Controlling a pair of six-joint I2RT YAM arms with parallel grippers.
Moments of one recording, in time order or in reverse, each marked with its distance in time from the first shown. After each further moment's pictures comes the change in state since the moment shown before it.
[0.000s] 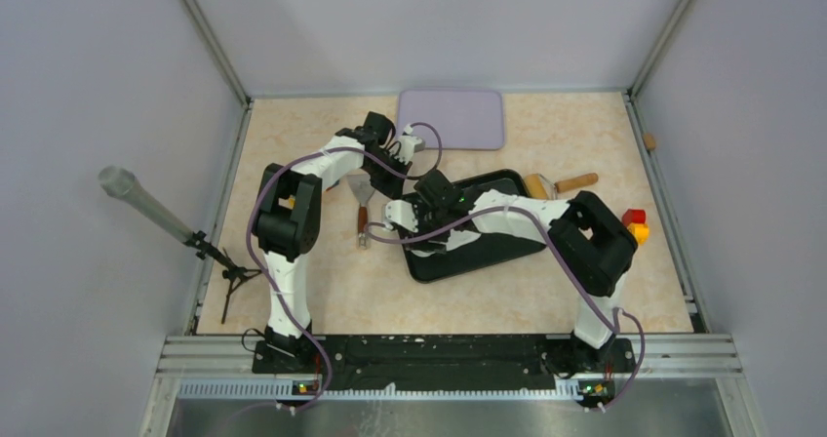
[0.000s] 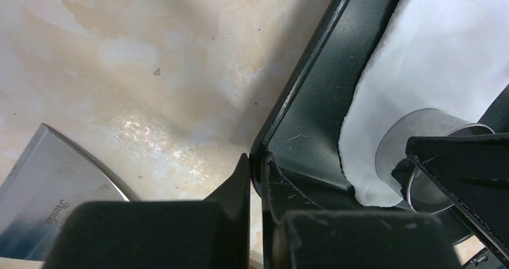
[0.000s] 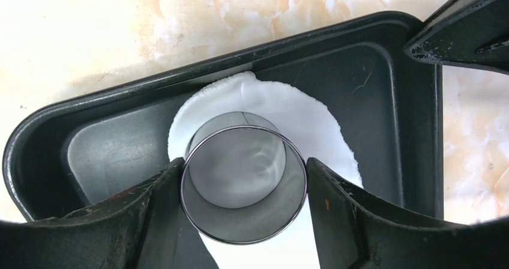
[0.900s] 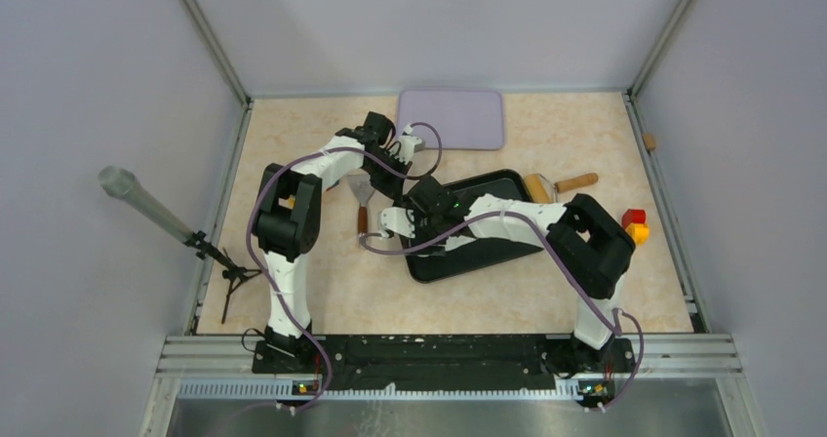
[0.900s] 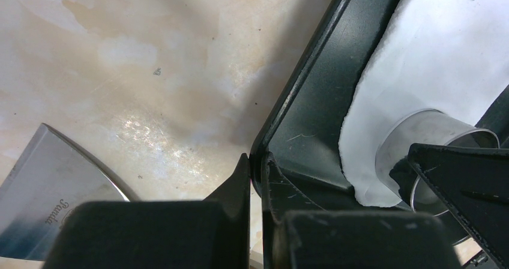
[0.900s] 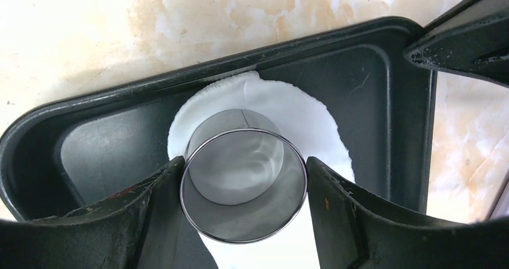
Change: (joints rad) left arm 0.000 0.000 0.000 0.000 -0.002 -0.001; right arm 0.051 -0.003 0.001 -0.007 0.110 -0.003
